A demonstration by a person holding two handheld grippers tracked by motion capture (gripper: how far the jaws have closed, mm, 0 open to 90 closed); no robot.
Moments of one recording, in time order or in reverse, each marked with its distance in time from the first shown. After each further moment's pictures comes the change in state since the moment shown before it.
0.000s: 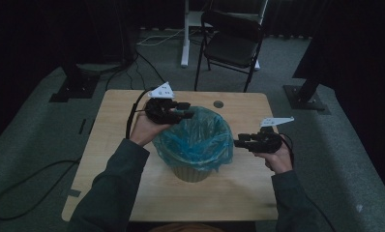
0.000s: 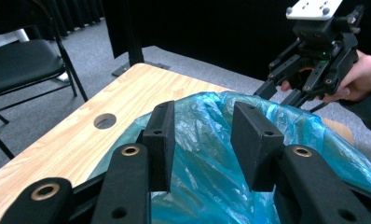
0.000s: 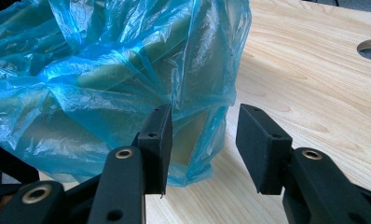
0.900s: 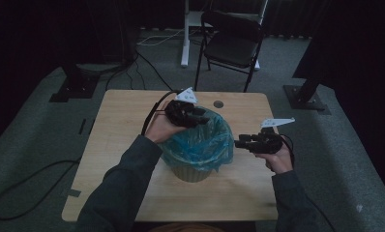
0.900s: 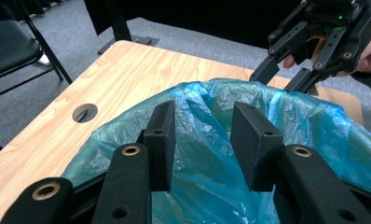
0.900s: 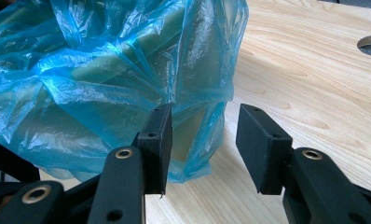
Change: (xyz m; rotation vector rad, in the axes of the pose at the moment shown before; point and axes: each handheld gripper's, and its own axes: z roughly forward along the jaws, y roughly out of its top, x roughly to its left) left arm -0.011 0.011 0.050 0.138 -0.037 0.078; right arm -0.003 -0.004 0.000 -0.002 0.005 0.007
